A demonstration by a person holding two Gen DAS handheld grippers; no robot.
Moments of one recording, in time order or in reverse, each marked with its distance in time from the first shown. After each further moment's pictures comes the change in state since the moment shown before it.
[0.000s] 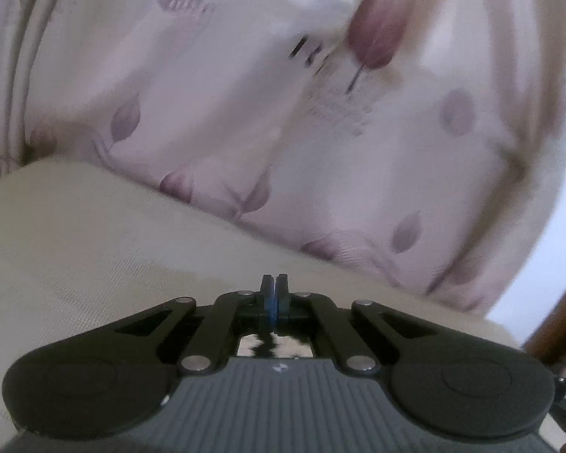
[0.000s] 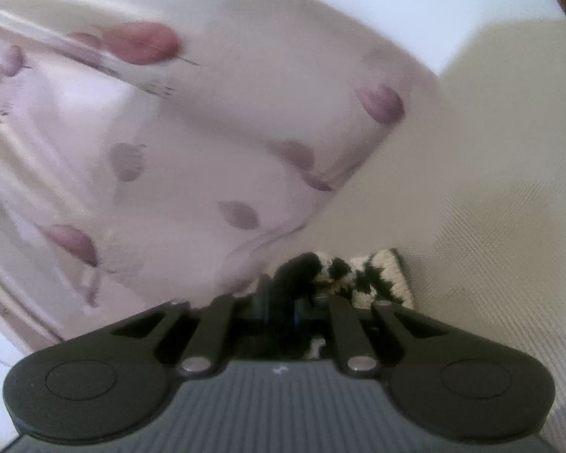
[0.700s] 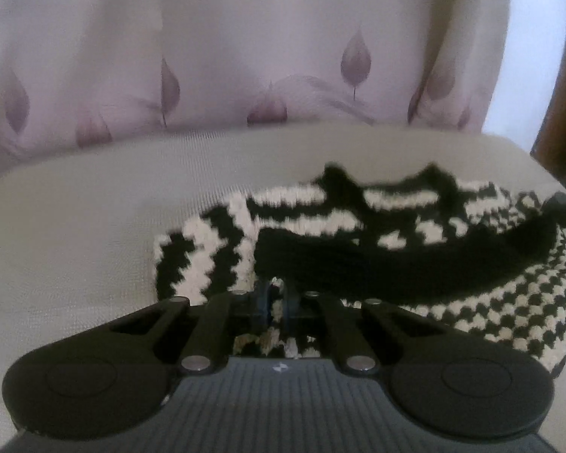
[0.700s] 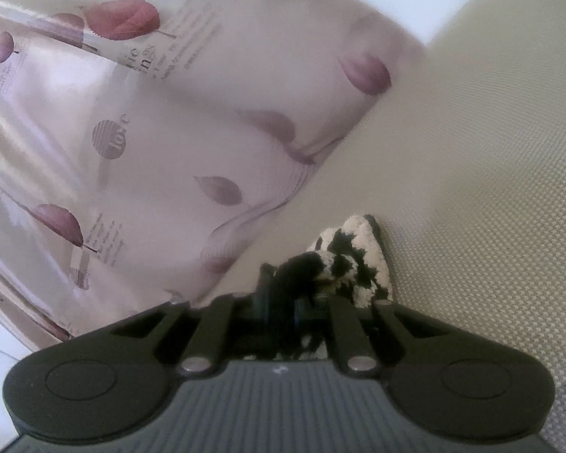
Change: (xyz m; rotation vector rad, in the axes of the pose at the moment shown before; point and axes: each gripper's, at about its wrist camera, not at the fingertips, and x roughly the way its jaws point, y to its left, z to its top) left arm 0.036 -0.035 -0.052 0.471 0.288 -0.061; right arm 0.000 -0.019 -0.006 -0.004 0.072 0.009
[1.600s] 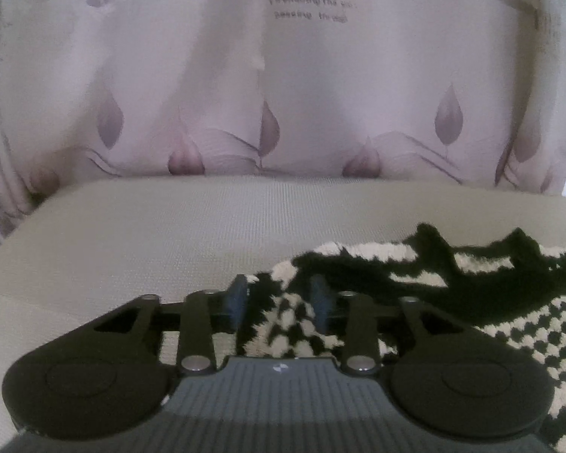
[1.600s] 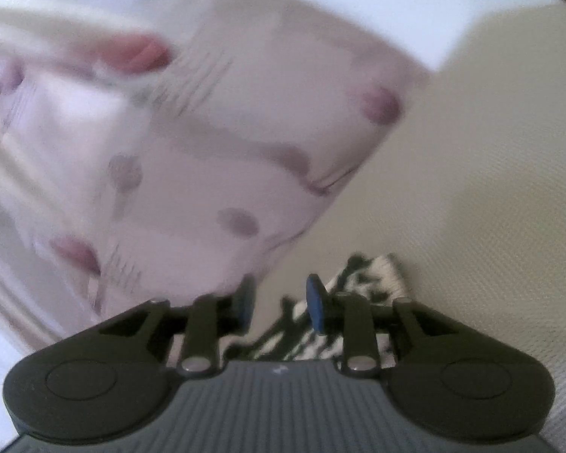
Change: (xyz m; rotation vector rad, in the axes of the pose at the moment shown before) left arm 0.003 0.013 -0.006 -0.130 -0.141 0.272; right arm -0.006 0.009 0.013 -0.010 -0.046 0.062
